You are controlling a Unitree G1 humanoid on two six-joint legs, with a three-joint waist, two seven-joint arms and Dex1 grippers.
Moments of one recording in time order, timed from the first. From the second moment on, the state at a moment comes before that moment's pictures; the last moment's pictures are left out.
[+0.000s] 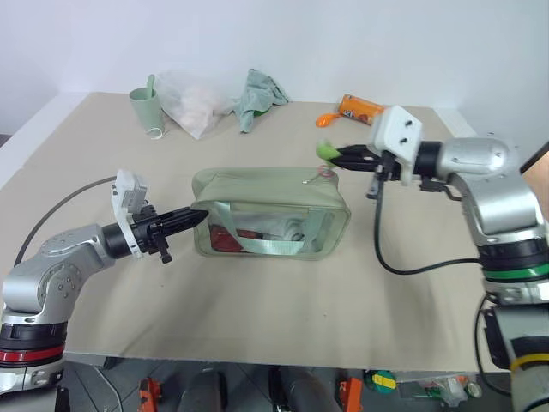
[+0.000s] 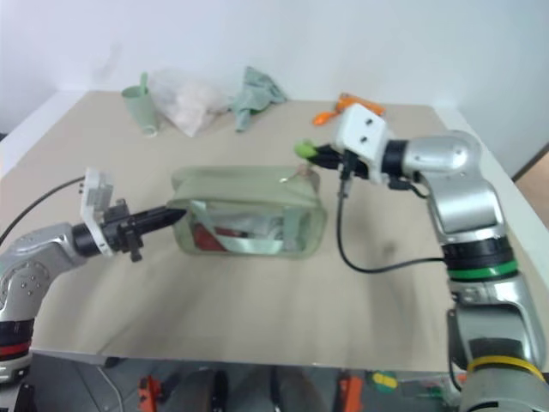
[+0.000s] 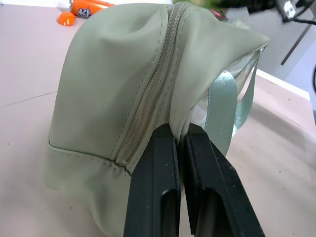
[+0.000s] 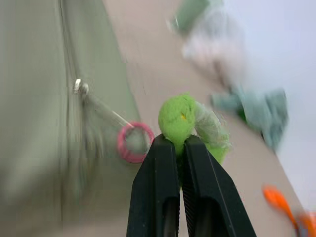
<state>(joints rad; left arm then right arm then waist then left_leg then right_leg) -0.34 0.66 0.21 -0.16 -0.77 0.69 -0.95 -0.79 -0.89 0.10 0.09 0.11 0.20 1.07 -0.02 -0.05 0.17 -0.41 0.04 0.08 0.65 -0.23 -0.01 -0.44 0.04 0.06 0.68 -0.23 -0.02</state>
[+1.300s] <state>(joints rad) -0.32 0.69 0.33 -0.20 -0.93 0.82 -0.86 -0.46 -0.85 -0.14 0.08 0.34 0.47 1.09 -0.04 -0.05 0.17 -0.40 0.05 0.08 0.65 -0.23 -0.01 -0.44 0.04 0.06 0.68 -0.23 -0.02</state>
